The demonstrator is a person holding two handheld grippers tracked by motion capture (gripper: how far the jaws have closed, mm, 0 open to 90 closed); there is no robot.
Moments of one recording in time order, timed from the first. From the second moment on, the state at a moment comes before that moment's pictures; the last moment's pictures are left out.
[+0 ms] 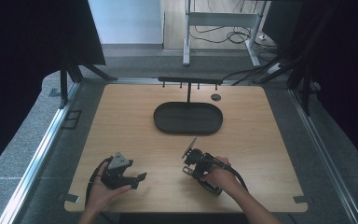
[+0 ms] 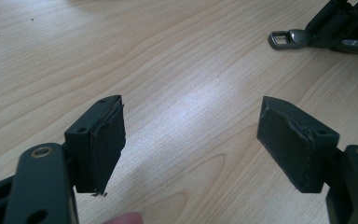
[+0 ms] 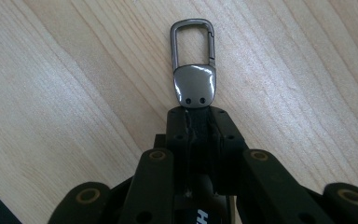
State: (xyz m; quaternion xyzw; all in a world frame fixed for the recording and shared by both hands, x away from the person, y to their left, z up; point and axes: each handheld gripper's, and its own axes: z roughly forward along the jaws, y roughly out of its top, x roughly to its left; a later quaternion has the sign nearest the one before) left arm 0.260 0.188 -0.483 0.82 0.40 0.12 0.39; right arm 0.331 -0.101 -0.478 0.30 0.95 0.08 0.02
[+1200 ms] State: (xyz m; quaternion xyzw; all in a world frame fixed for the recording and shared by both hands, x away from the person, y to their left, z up) left arm 0.260 0.186 -0.485 0.82 0.40 0.12 0.39; right arm 0.322 -0.125 -0.458 0.31 0.94 0.16 0.02
